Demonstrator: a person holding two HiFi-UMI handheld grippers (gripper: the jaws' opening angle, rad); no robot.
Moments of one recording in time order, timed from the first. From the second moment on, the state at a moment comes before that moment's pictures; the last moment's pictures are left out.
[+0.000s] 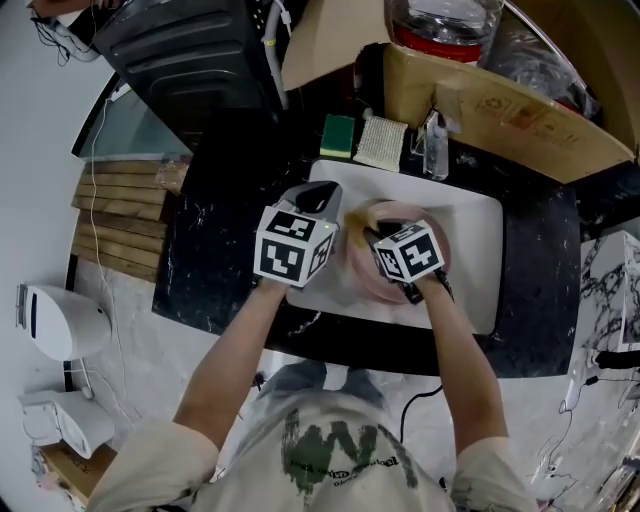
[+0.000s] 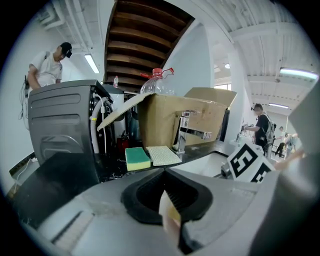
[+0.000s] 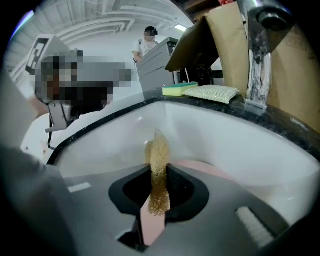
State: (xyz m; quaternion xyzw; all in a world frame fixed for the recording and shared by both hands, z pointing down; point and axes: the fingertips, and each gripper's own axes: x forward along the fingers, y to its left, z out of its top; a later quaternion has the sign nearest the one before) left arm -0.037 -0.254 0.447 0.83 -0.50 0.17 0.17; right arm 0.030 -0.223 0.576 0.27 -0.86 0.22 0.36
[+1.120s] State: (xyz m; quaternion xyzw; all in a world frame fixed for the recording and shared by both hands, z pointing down) left arm -0.021 -0.268 0.457 0.84 -0.48 0.20 0.15; right arm 0.047 -0.246 0.622 0.33 -0.82 0.33 0.33
